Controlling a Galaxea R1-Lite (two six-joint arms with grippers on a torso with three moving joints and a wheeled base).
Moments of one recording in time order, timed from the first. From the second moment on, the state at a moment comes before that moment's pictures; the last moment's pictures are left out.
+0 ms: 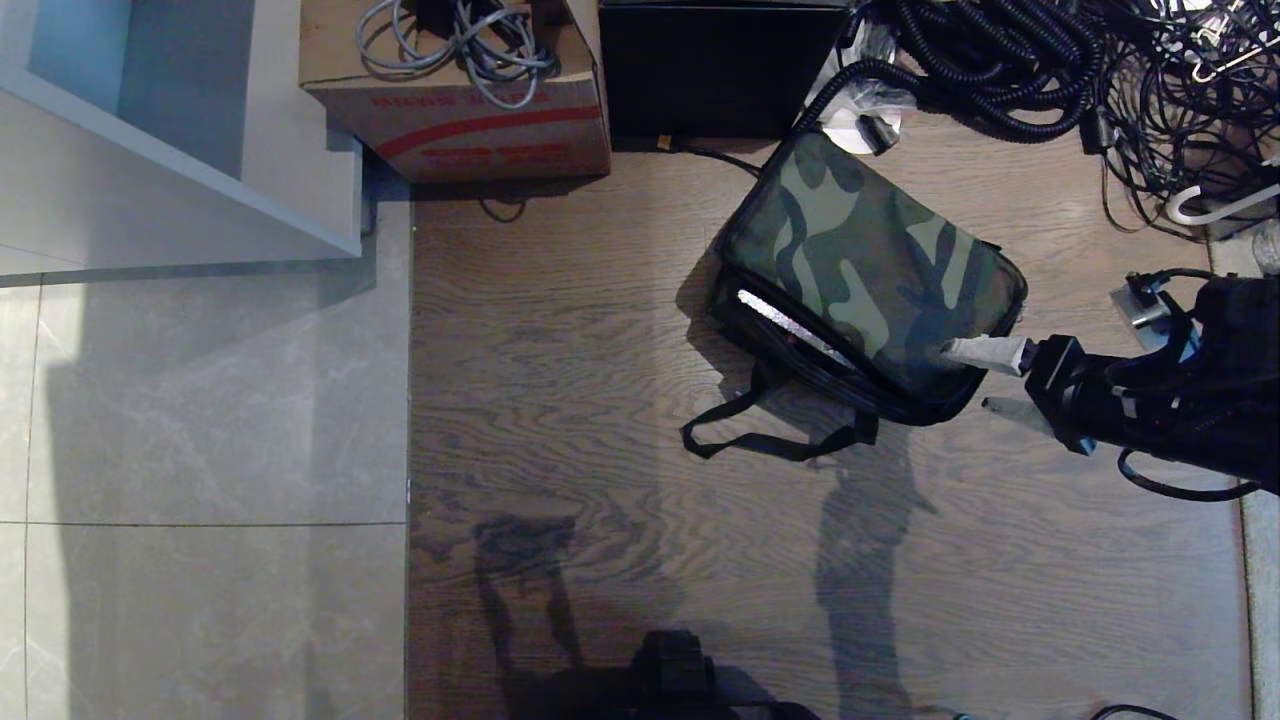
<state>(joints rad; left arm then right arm) 0.00 0.00 0.00 0.00 0.01 -0.01 -0.03 1.65 -0.72 -0.61 0.45 0.64</state>
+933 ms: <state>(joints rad) 0.00 0.00 0.00 0.00 0.01 -0.01 -0.01 1.84 -0.81 -0.72 0.41 0.74</state>
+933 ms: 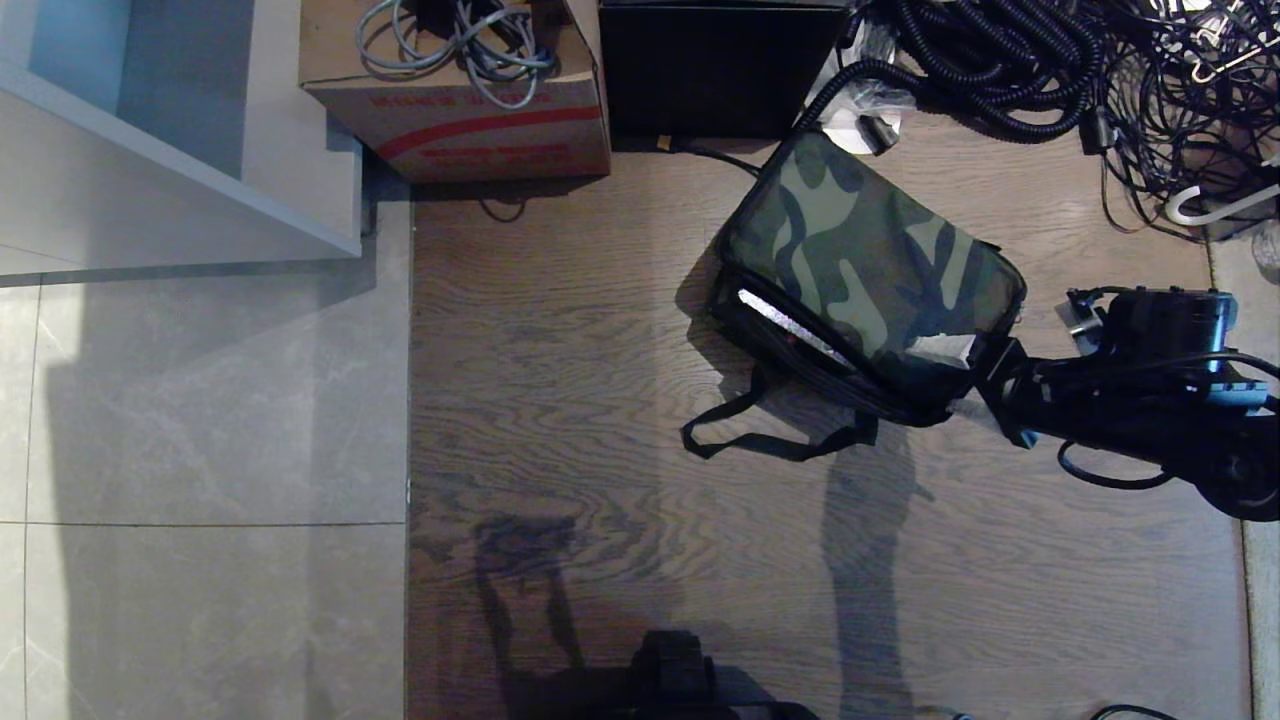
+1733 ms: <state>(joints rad) 0.00 0.00 0.00 0.00 0.01 -0.01 0.03 1.87 -0.81 -0.83 0.33 0.77</state>
